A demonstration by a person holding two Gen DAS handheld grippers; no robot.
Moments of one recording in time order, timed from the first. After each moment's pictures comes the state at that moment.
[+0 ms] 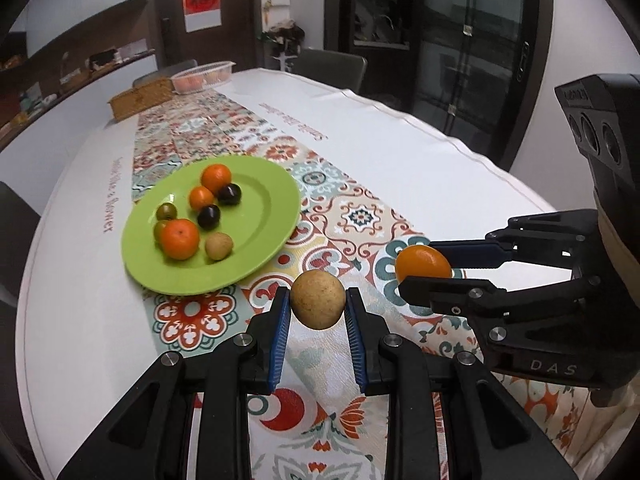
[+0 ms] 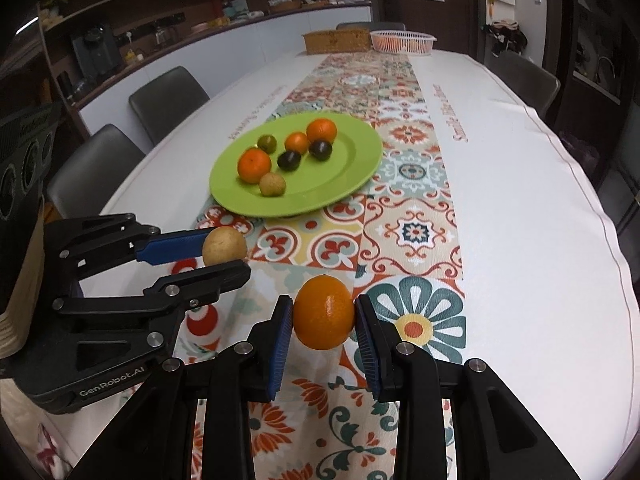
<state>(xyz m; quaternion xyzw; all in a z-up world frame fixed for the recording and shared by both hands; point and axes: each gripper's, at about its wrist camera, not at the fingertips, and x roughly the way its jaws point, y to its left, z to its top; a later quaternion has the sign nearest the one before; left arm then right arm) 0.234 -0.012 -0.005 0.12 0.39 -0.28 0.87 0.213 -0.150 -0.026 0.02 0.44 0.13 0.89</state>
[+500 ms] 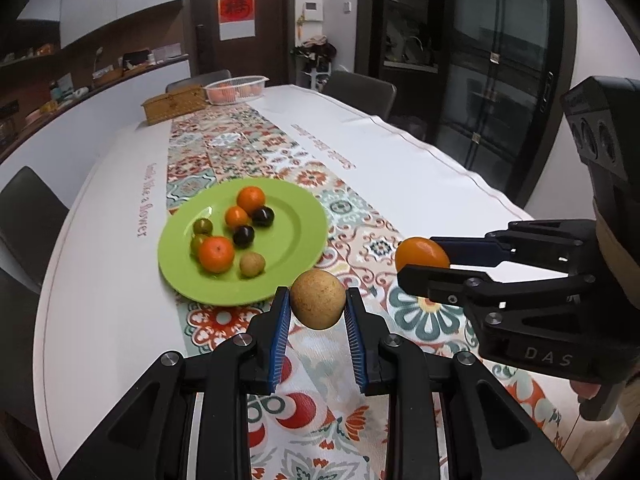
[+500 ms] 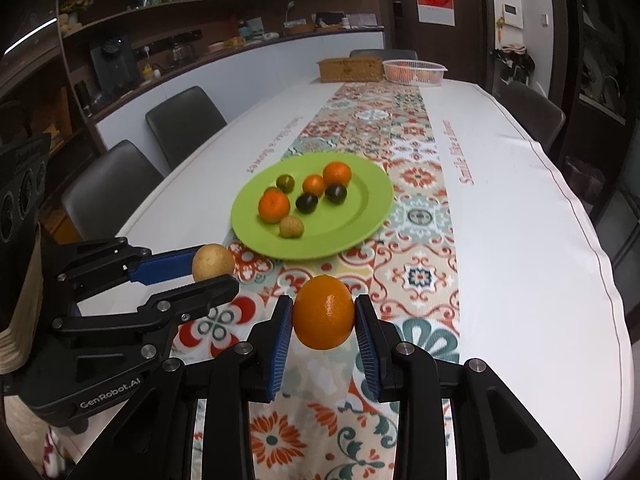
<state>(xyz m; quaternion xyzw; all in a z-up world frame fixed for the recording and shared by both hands) 0.233 0.000 0.025 0.09 0.37 -0.23 0.90 0.221 -0.146 0.009 0.02 0.40 0.15 0.90</state>
